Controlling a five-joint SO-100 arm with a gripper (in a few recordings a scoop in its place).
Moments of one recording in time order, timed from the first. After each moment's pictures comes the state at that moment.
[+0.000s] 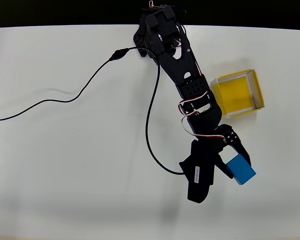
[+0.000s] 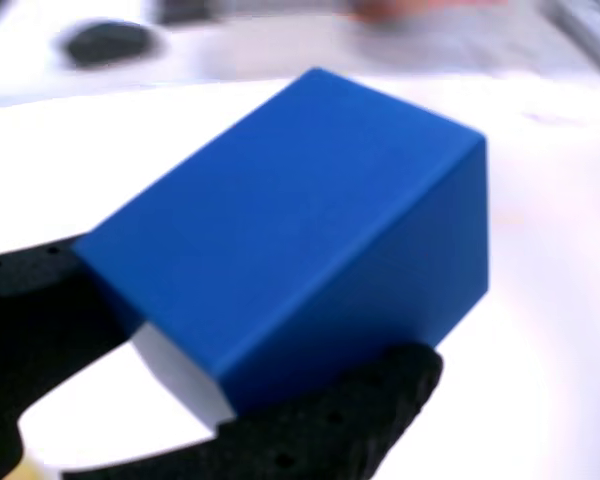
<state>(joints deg) -38.8 104.2 124.0 -12.0 -90.5</state>
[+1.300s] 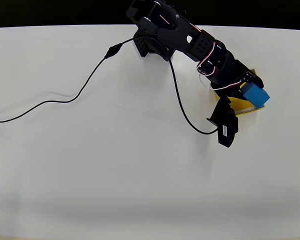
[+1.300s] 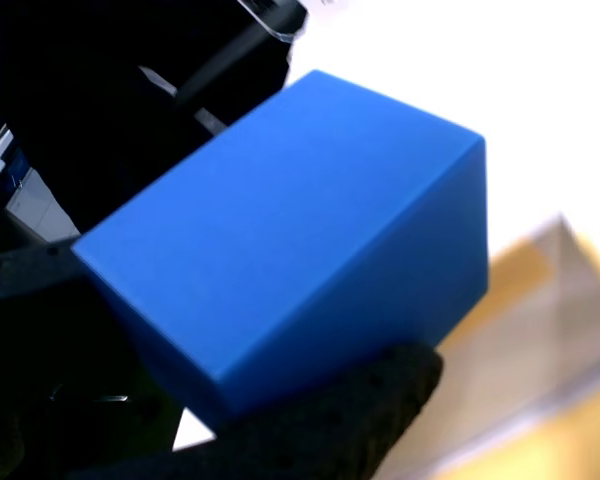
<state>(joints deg) -65.3 123.8 139.3 25.8 -63.1</state>
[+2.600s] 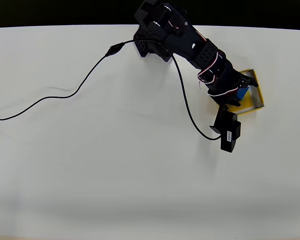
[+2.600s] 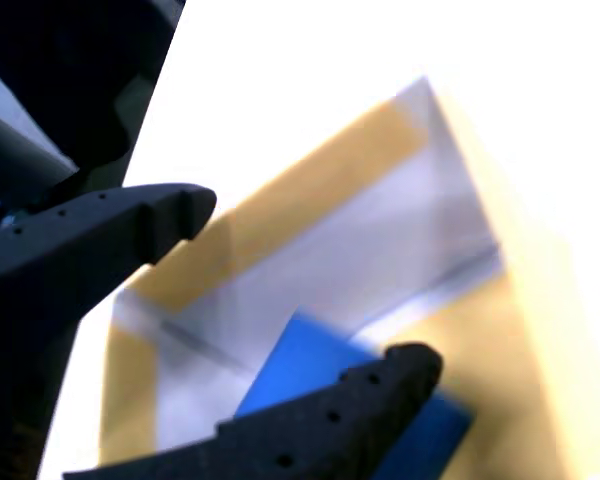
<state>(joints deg) -60.9 114.9 140.4 17.1 -77.3</state>
